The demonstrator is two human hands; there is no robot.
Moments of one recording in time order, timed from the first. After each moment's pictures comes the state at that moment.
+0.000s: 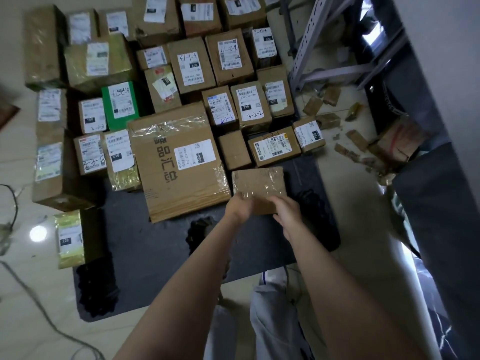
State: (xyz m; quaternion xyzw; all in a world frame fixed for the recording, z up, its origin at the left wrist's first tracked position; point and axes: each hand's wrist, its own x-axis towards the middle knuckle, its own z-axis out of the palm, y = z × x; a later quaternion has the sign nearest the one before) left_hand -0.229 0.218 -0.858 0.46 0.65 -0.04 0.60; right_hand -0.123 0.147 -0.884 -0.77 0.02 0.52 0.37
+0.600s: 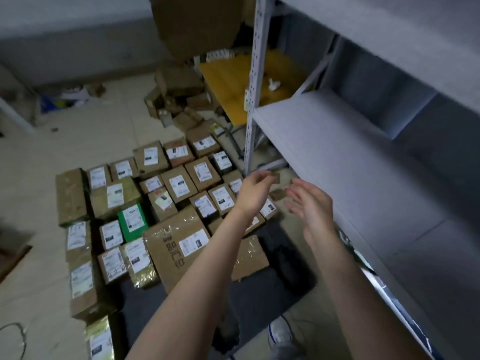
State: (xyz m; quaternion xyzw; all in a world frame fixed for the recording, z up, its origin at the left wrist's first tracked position) left_hand -0.189 0.255 -0.455 0.60 0.39 0.14 0.68; right_hand -0.114 0.149 -0.463 -0.66 -0.01 0.29 0.69
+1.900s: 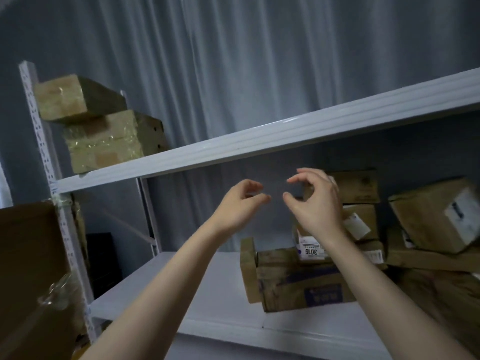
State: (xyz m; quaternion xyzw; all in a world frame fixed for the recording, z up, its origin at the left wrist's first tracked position) left_hand -0.089 0.015 0.087 0.85 -0.19 0.21 0.45; right_hand -0.069 -0.152 0.048 -0.72 -0.15 -0.50 0.46
